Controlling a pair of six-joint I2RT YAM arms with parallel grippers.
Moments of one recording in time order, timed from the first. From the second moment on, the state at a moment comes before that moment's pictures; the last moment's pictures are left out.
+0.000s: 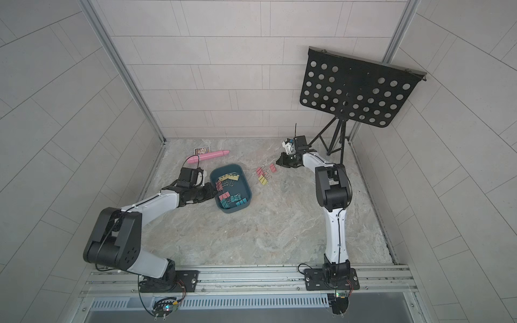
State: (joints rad) left arm -0.18 1.51 0.79 -0.23 0.32 -0.50; right arm 0.10 2.23 1.68 -0.36 -0.59 0.27
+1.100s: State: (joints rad) left arm -0.18 1.50 0.79 -0.24 0.32 -0.50; right arm 0.28 1.93 1.61 -0.43 -0.50 0.14
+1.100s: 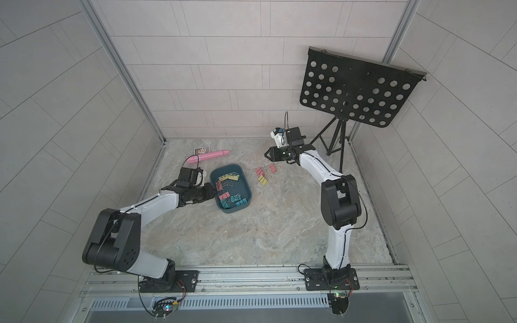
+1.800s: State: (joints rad) left arm -0.18 1.49 0.79 -0.24 0.32 -0.50; right arm 0.57 2.01 1.65 -0.68 -0.43 -0.11
